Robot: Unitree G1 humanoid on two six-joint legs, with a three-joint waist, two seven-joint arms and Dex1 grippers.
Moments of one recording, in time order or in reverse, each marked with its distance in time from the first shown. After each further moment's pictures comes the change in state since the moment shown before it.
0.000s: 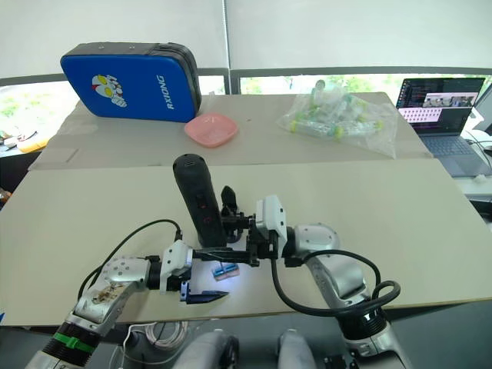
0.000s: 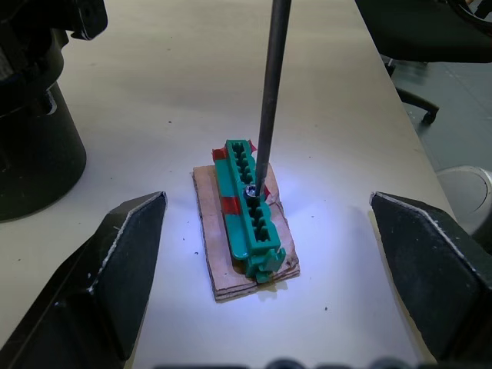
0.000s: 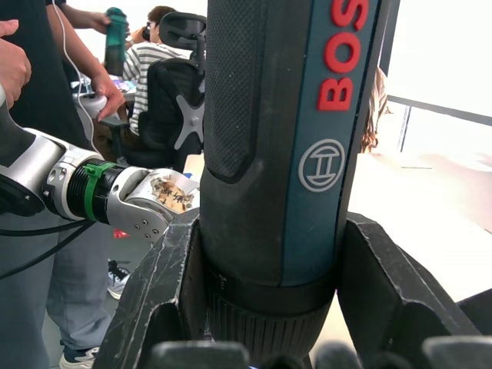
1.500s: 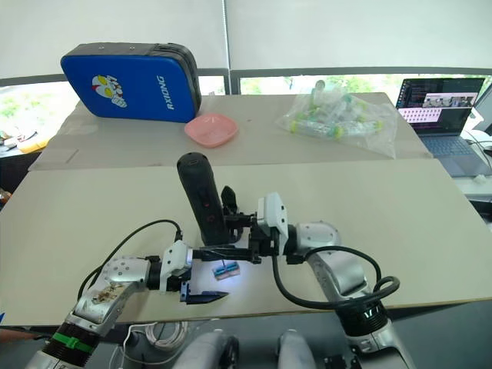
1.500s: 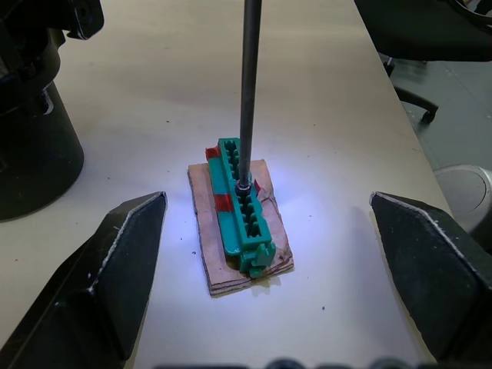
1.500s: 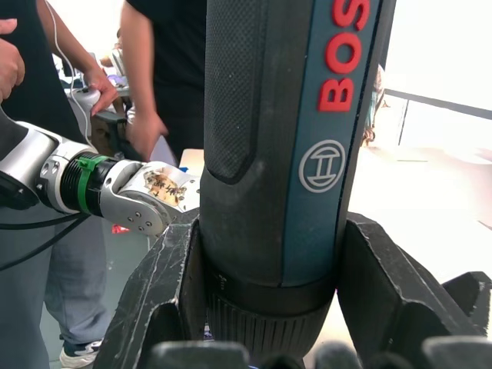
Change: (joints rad) left arm 0.001 0.003 -0.001 0.000 0.000 0.000 0.001; right arm -0.019 -0.016 0.001 0.027 -0.012 0.001 0.005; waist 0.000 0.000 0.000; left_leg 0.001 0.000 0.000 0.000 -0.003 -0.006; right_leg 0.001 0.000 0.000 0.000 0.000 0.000
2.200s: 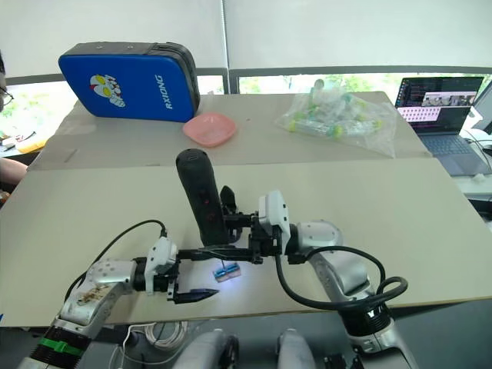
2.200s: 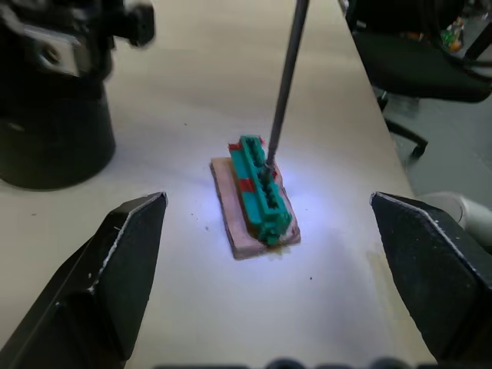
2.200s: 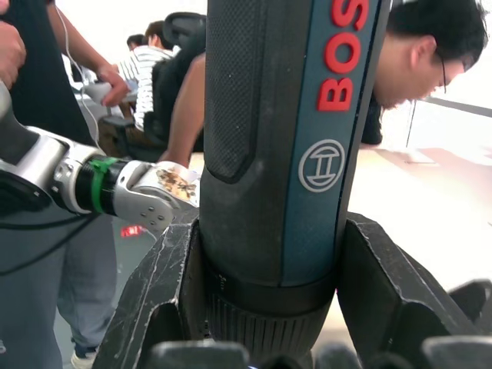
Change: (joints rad) left arm 0.039 0.034 0.111 -0.032 -0.148 0.038 -0.065; right arm -0.012 -0.011 -0.024 -0.049 0.067 0.053 -0.001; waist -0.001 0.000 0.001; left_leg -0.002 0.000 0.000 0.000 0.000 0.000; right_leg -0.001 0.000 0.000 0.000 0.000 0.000
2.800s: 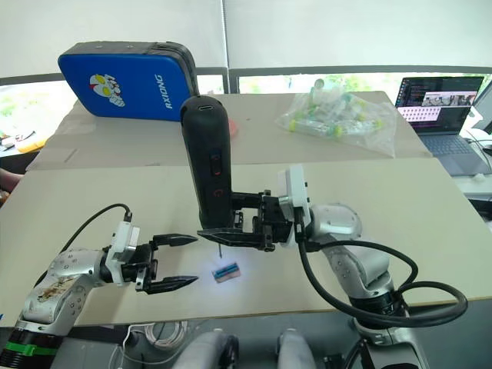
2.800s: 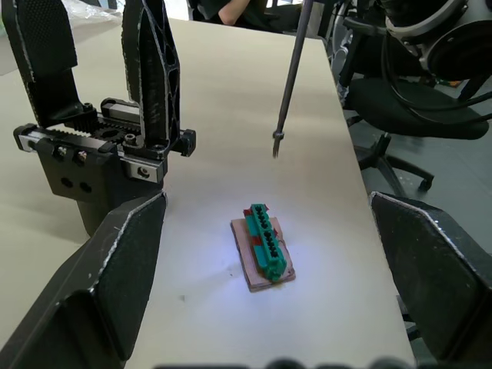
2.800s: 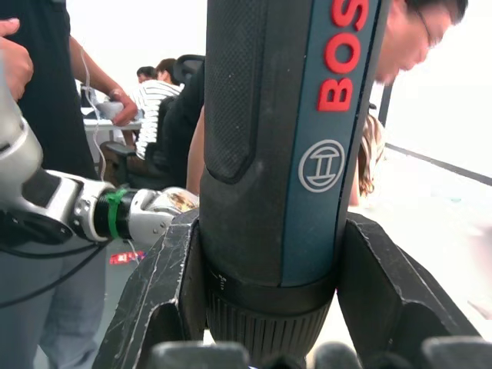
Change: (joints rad) left arm 0.050 0.090 0.170 -0.094 -0.163 0.068 -0.078; right arm -0.061 -0.054 -0.098 -0.157 0.159 0.119 -0.055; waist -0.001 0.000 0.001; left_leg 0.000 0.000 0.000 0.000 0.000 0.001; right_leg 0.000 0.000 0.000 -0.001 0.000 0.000
